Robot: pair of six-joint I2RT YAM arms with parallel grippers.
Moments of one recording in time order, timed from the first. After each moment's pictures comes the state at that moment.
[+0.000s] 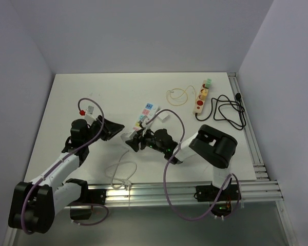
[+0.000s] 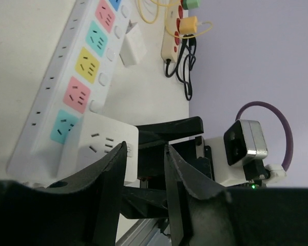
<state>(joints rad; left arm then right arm) -0.19 1.01 0.37 0.32 0.52 -1.06 0.94 1.83 0.63 1.04 -0.09 0.22</state>
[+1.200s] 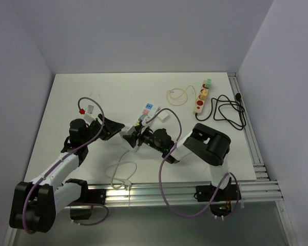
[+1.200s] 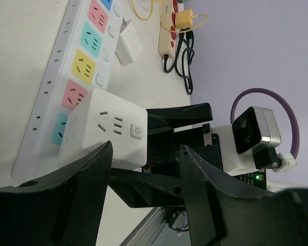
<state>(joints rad) -0.17 1.02 0.37 0.36 0.59 -1.01 0.94 1.93 0.67 1.24 -0.02 0.18</state>
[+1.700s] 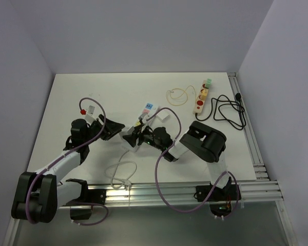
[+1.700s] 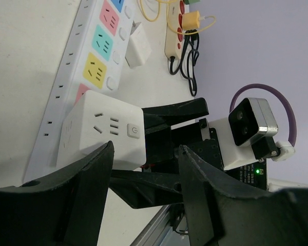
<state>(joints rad) -0.16 1.12 0.35 0.46 0.60 -1.01 0.90 2.00 0.71 1.26 -0.10 0.26</state>
